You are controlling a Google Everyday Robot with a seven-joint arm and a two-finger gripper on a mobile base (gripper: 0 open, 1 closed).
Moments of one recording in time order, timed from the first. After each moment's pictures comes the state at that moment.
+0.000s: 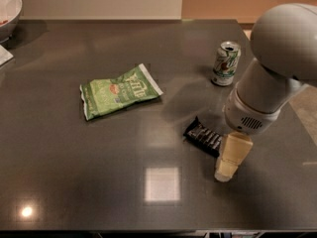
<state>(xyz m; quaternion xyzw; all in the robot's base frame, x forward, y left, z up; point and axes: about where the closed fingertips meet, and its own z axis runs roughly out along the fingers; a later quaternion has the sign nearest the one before) 0.424 -0.152 0.832 -0.59 0.80 0.04 0.08</state>
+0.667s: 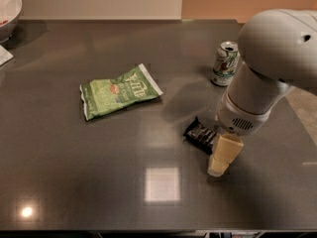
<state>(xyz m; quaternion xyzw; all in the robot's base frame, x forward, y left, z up) 0.428 -0.143 0.823 -0.59 0.80 0.04 0.07</state>
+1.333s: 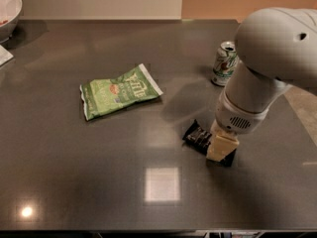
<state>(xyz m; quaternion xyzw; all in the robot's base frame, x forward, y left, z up) 0.428 -0.140 0.823 -0.59 0.80 0.04 0.07</state>
